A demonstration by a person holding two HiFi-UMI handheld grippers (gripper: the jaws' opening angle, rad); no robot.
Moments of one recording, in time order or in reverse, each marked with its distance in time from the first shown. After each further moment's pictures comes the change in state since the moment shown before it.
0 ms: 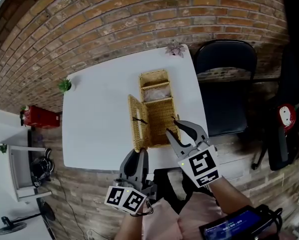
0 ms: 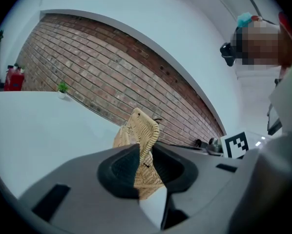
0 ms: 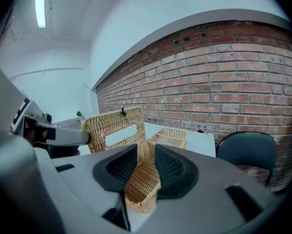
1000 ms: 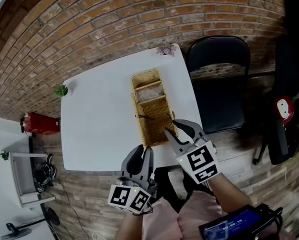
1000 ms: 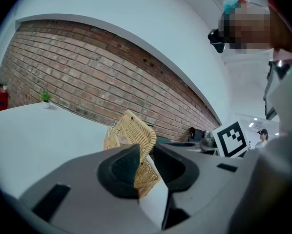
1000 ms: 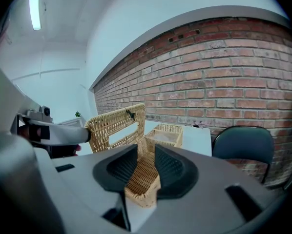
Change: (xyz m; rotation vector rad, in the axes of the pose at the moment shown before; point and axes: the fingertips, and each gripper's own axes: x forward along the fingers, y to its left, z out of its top) left arm 0.015 -0.041 -0.008 0.169 0.064 -0.066; right arm -0.013 -0.014 -0.014 0.042 0.023 -0.007
